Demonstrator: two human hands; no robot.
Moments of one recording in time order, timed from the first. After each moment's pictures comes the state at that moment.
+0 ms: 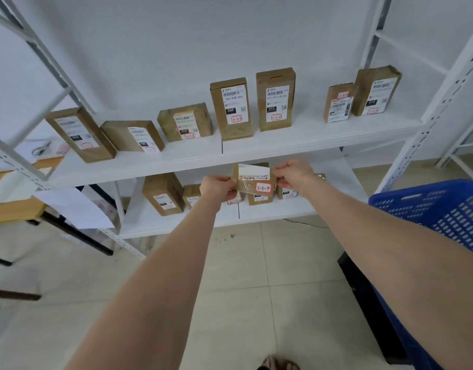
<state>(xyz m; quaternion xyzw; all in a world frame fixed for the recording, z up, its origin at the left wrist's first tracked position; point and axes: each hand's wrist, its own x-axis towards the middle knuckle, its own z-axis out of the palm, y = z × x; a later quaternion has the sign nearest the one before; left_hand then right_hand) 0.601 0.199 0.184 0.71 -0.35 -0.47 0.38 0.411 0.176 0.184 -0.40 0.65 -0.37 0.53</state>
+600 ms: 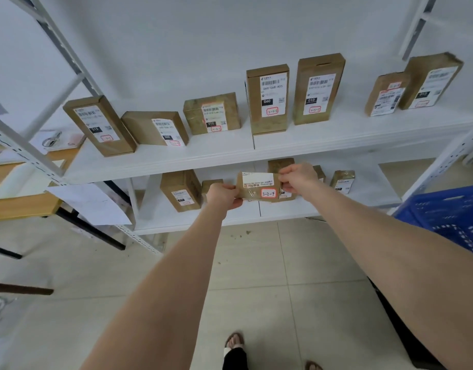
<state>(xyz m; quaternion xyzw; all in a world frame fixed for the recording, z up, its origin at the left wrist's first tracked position) 0.707 0.169 0.146 0.72 -0.31 -0.51 0.36 0.522 0.137 0.151 -0.42 0.69 -0.32 0.49</state>
